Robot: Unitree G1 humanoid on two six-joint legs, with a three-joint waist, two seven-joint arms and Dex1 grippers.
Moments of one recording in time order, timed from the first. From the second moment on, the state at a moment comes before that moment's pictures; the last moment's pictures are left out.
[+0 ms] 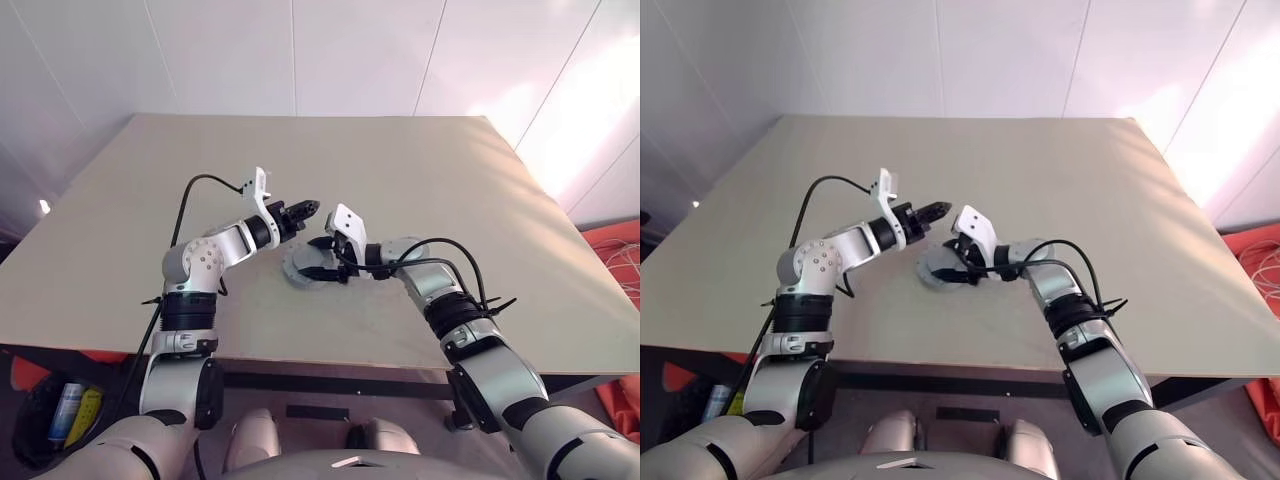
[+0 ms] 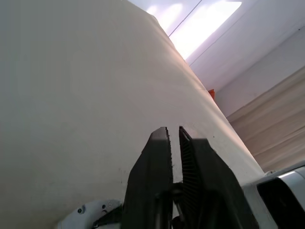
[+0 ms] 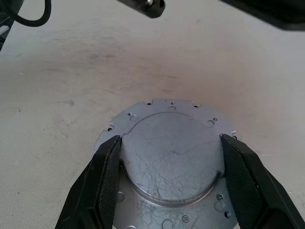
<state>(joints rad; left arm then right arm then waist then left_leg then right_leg) -0.65 0.10 0.22 0.19 -0.66 0.98 -0.42 -0.69 -0.23 0.28 0.69 0.06 0.02 1.04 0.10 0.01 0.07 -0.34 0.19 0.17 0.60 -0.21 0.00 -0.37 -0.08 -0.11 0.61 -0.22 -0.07</state>
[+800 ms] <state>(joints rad) -0.59 0.15 0.23 0.26 -0.69 1.21 -0.36 -0.69 -0.23 0.28 0.70 0.06 0.02 1.02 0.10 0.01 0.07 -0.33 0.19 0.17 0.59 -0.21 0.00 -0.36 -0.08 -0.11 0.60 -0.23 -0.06</state>
